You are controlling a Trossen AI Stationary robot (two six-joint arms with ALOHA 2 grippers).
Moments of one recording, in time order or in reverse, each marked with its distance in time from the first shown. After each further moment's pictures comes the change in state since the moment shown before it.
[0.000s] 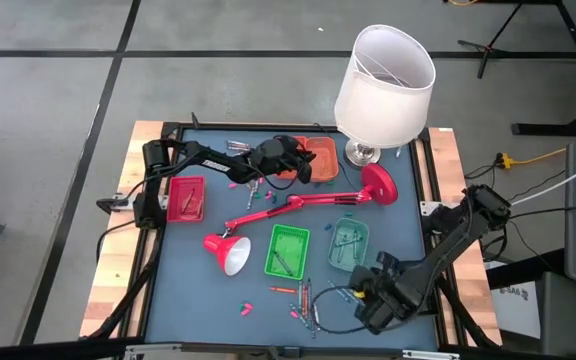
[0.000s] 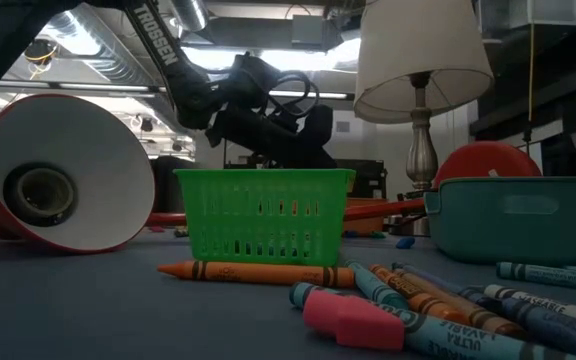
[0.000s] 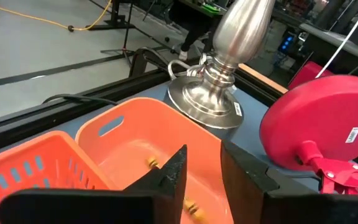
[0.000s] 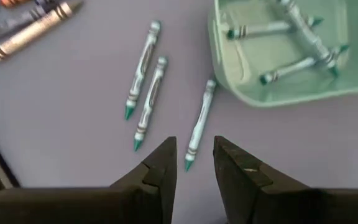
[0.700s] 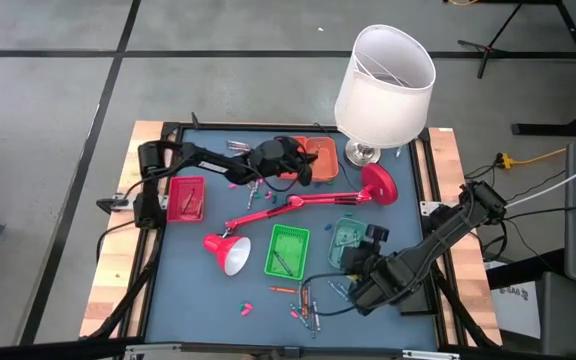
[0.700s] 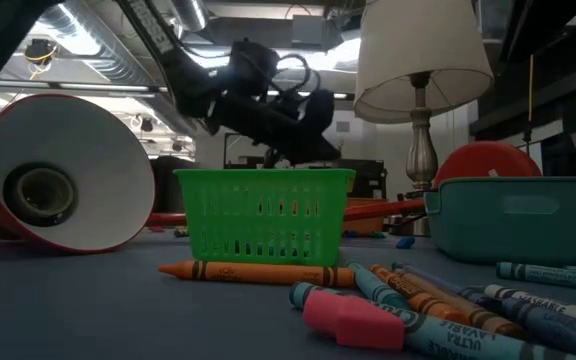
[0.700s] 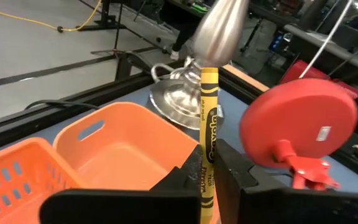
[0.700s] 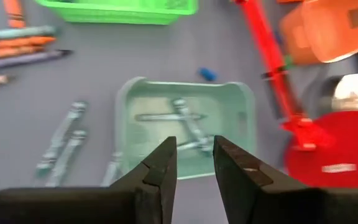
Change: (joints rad) left arm -0.025 -0.038 0.000 -0.025 0.004 -0.001; right arm -0.119 0.000 0.202 -0.259 0.251 -0.317
